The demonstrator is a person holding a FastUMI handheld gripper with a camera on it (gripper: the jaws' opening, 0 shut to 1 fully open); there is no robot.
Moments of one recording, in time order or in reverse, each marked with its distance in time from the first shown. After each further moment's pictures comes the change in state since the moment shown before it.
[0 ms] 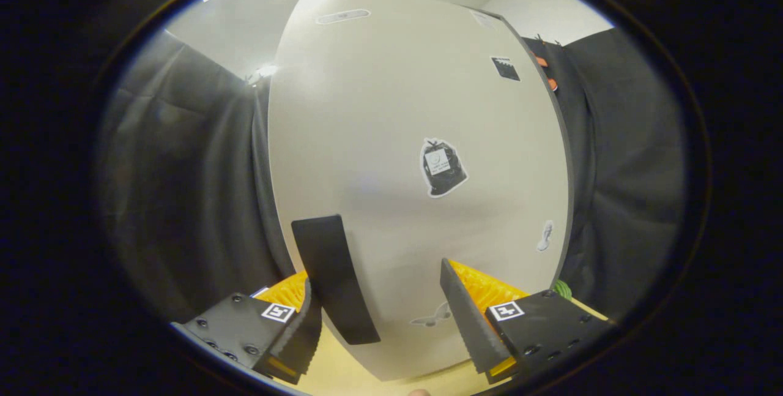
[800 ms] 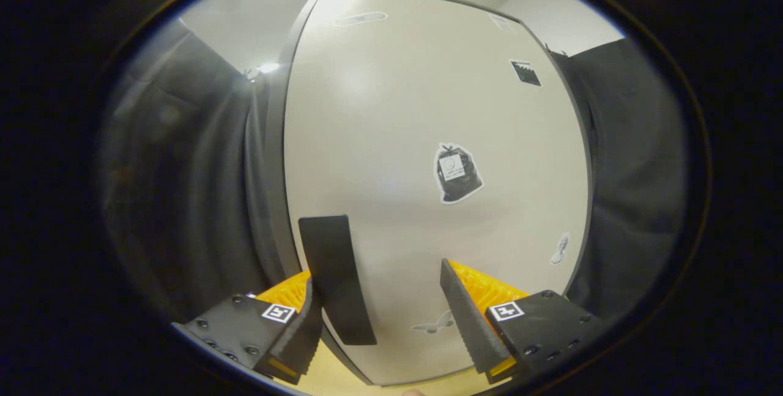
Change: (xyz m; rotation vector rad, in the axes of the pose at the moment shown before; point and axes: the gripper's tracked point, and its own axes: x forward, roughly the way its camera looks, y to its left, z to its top) arm 0.017 0.008 0.003 -0.050 -0.046 -0.025
